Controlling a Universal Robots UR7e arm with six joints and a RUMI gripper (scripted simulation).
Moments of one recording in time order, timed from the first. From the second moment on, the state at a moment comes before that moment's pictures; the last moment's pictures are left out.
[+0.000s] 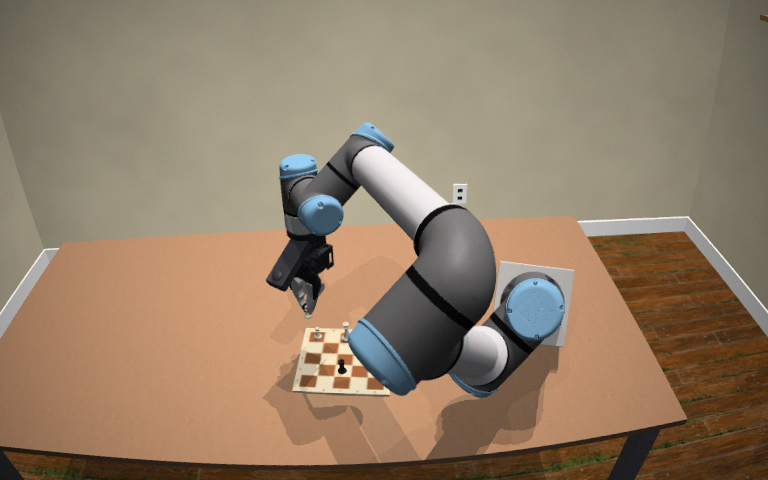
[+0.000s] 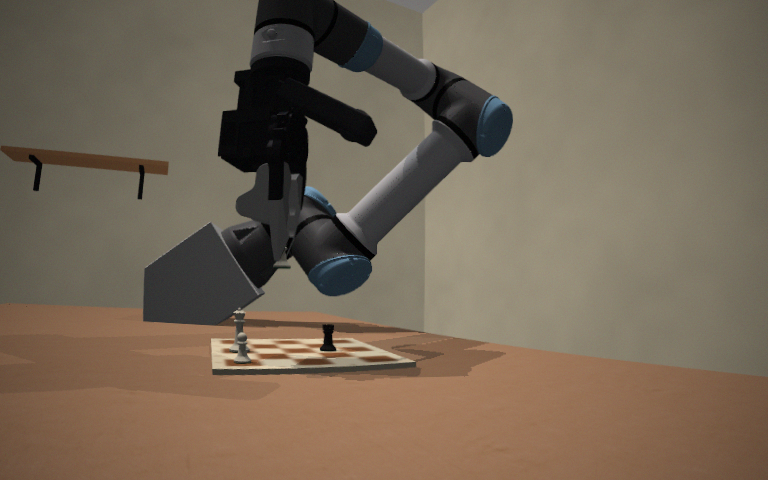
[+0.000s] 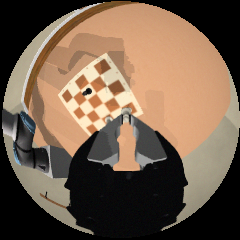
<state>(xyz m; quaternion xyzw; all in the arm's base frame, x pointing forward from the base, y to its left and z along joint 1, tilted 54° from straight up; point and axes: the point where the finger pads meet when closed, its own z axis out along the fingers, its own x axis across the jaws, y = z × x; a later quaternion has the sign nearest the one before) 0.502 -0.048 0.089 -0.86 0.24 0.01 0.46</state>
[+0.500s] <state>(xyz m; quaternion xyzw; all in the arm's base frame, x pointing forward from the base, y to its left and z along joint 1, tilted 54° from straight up) 0.556 -0.046 0.093 -0.84 0.30 0.05 0.45</state>
